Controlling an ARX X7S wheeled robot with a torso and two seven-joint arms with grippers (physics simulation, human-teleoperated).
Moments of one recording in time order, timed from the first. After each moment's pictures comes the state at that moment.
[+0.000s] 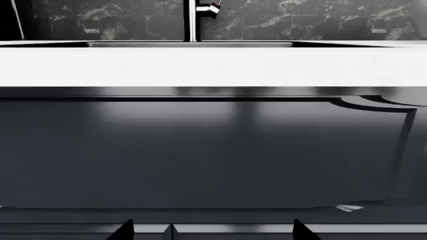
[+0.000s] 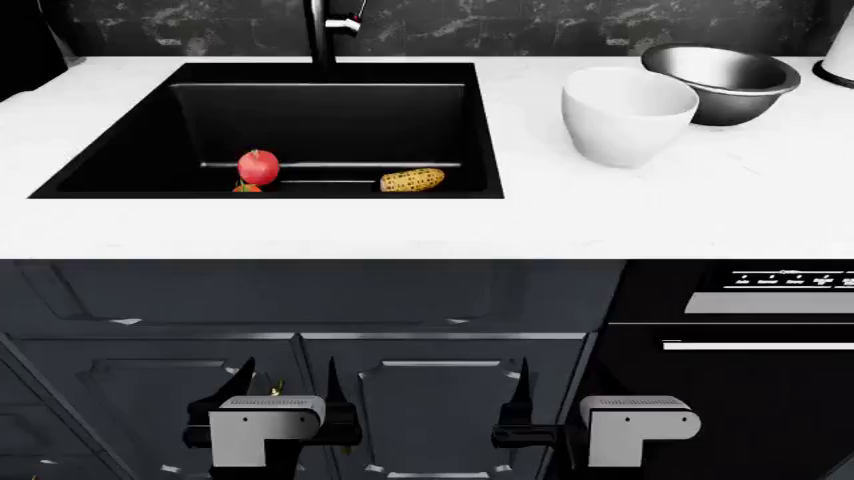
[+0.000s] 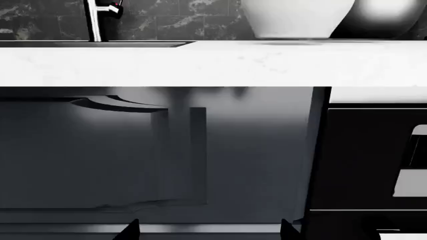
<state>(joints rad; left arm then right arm) 0.00 0.00 0.00 0.00 0.00 0.00 0.00 0.00 0.00 0.00 0.00 0.00 0.00 0.00</state>
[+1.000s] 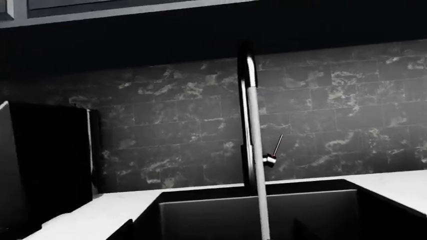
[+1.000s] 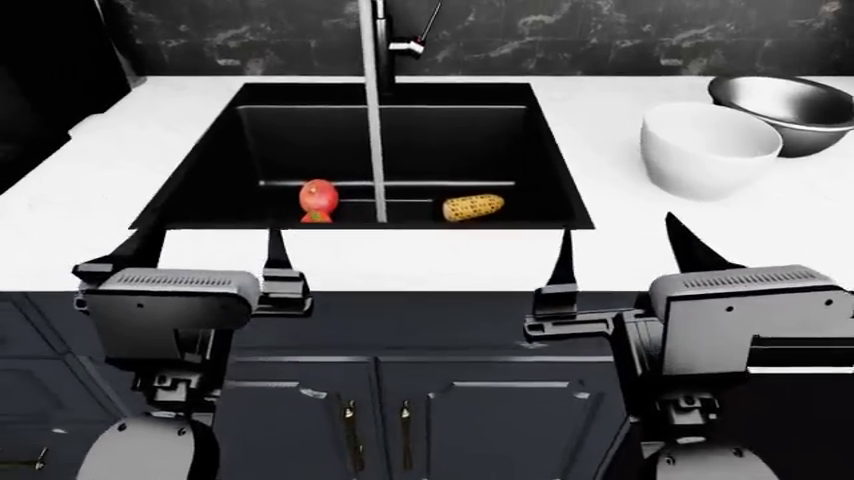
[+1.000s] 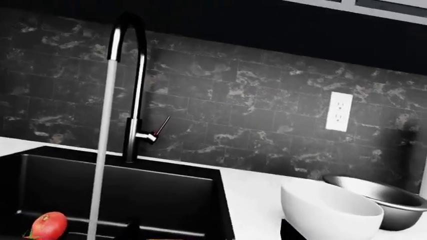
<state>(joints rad) -0.24 -0.17 0.02 0.46 -0.07 -0.32 -0.08 0.22 0.15 -0.08 -0.76 0.00 0.70 0.08</state>
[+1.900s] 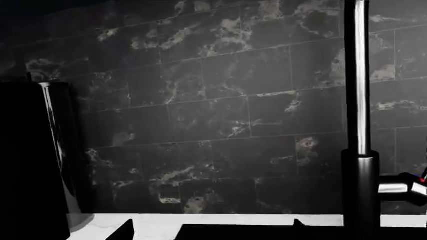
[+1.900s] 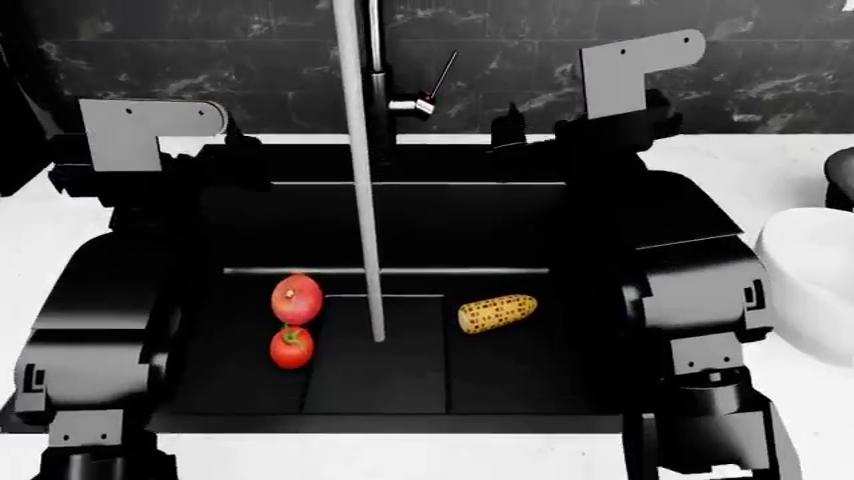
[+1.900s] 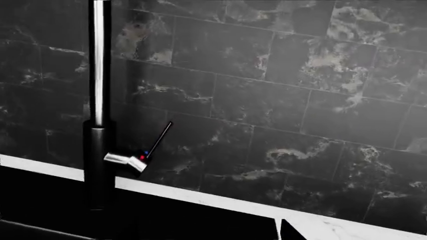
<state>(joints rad) -0.81 -0.23 0.02 0.00 -0.06 -0.60 -0.09 1.02 0.11 -0.17 0.09 0.09 0.86 -0.04</state>
